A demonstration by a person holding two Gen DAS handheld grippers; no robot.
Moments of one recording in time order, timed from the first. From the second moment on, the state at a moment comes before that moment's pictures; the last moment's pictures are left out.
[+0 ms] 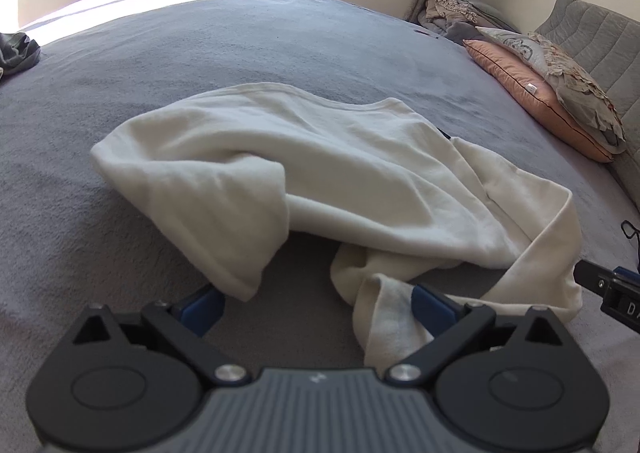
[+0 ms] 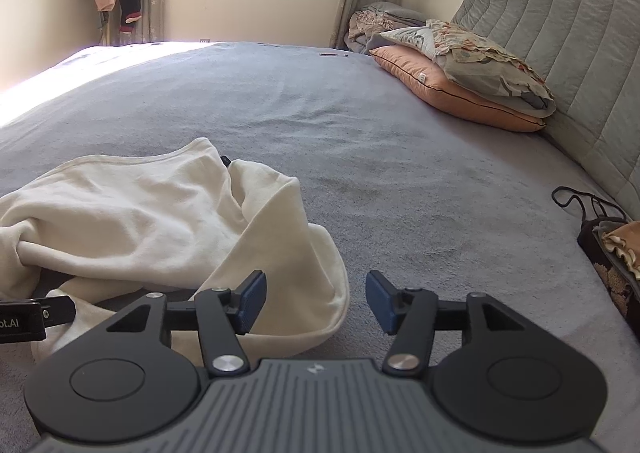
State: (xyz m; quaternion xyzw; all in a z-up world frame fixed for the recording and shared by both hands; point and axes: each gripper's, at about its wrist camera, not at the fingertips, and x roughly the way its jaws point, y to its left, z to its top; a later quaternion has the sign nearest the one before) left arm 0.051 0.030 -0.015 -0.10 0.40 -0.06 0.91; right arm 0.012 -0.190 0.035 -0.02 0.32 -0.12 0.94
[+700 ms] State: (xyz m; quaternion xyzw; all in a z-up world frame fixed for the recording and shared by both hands) left arm 0.031 -0.004 -0.007 -0.09 0.39 -0.21 0.89; right arm 0.008 -0.187 0.038 -0.01 0.32 -0.10 0.94
